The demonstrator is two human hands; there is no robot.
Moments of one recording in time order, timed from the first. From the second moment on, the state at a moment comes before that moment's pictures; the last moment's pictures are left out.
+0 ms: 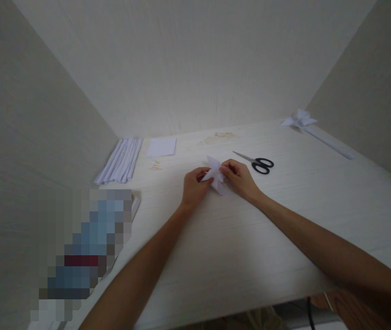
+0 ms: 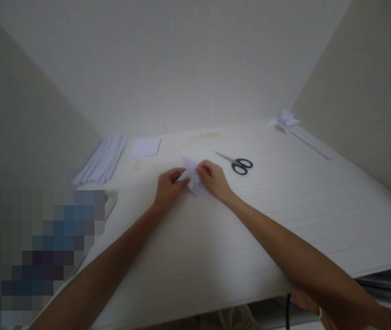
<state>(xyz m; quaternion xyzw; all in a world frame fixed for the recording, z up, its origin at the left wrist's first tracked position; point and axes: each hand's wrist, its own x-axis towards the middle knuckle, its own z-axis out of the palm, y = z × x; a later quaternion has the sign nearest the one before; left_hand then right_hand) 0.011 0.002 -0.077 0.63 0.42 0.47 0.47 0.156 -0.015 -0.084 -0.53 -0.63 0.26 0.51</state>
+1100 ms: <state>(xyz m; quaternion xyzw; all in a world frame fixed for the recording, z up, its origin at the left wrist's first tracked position) 0.012 0.002 -0.074 0.60 0.44 0.53 0.41 0.148 -0.031 -0.080 -0.53 -0.72 0.04 0.44</state>
